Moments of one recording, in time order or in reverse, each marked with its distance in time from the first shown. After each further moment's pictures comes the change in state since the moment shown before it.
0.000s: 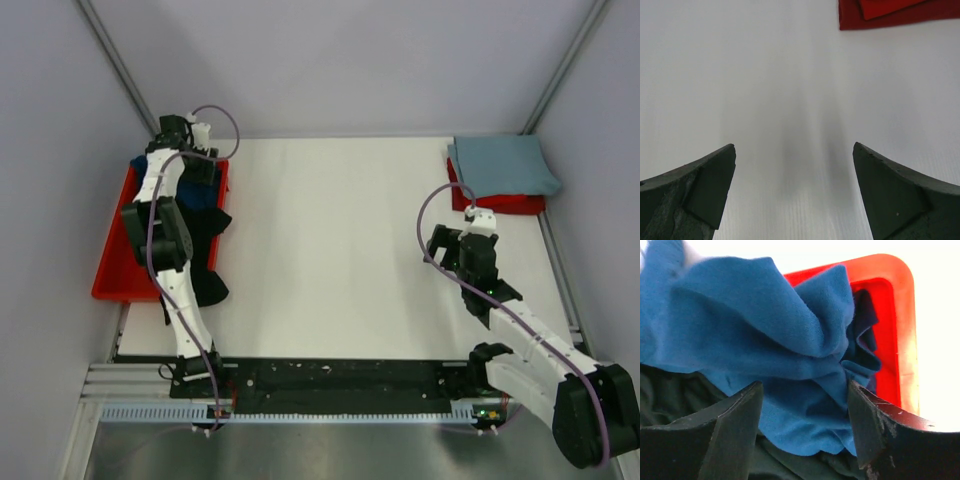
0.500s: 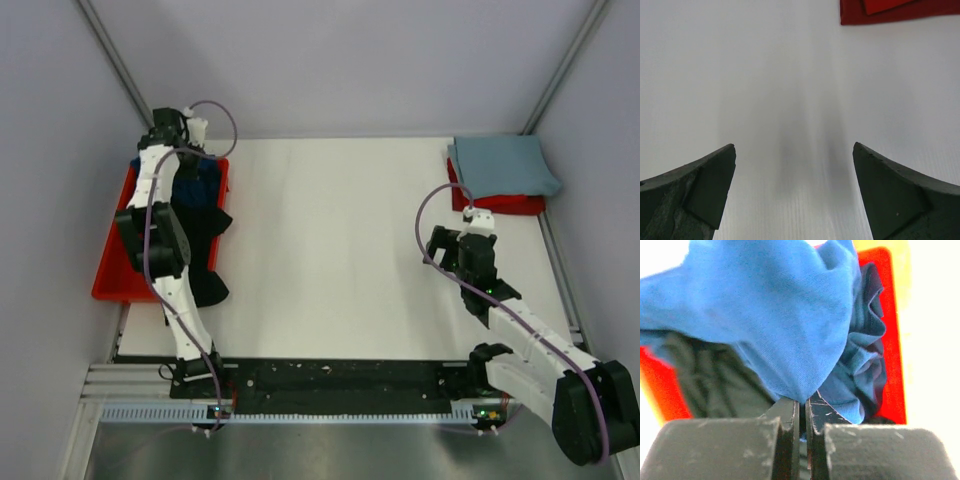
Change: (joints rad) left arm -0.003 -0.018 0.002 -0.089 -0.058 0.064; right arm 0.000 0.019 0.001 0.000 -0.006 -0.008
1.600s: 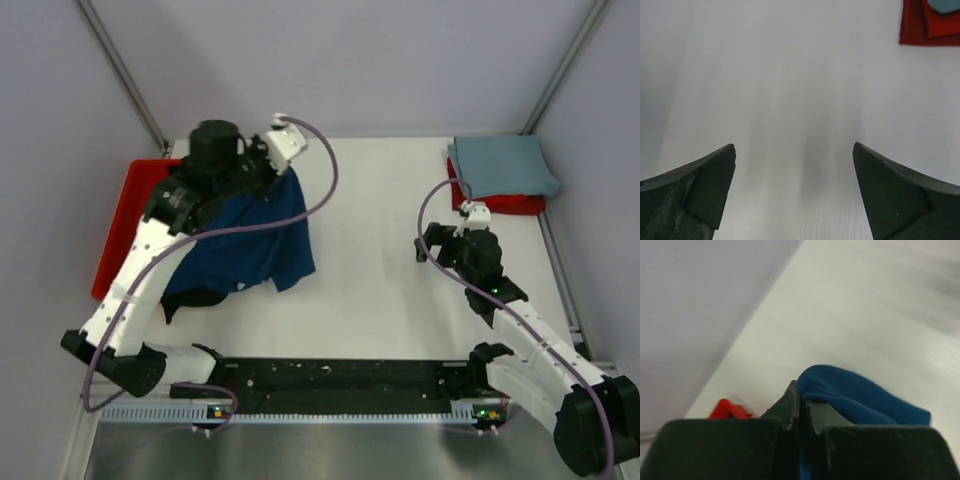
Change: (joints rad) left arm -0.614 -0.925 -0.290 0.015 0.161 0.107; right arm 0.000 -0.058 0.035 -0.037 -0.183 0.000
